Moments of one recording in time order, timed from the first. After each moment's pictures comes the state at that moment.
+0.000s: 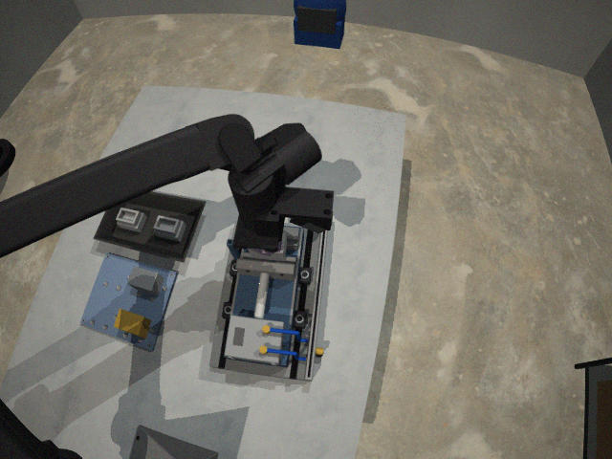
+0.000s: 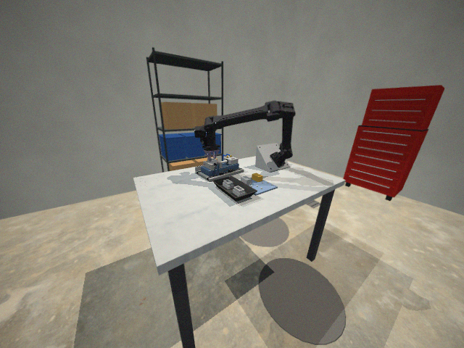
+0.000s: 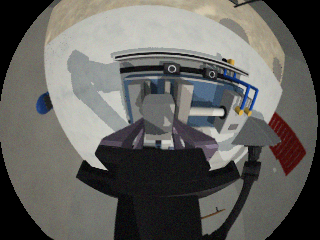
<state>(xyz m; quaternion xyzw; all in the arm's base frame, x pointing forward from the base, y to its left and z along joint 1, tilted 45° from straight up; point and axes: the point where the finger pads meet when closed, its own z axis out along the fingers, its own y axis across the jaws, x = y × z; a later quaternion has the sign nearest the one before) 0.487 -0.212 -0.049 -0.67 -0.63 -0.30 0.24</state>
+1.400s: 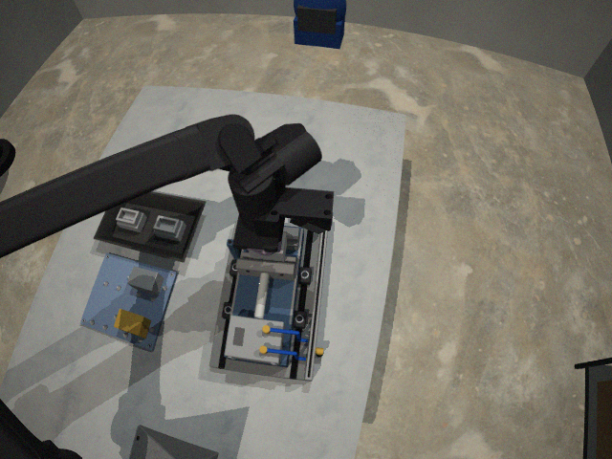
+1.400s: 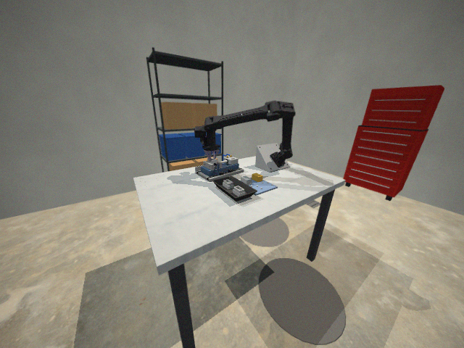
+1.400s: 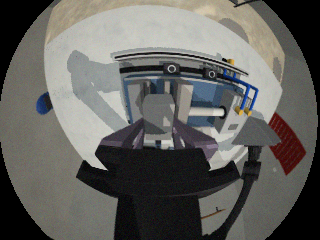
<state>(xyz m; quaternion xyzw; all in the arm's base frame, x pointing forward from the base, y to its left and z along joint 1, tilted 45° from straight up) 0.486 -0.211 -0.050 -0.67 -0.63 -0.30 0.24</state>
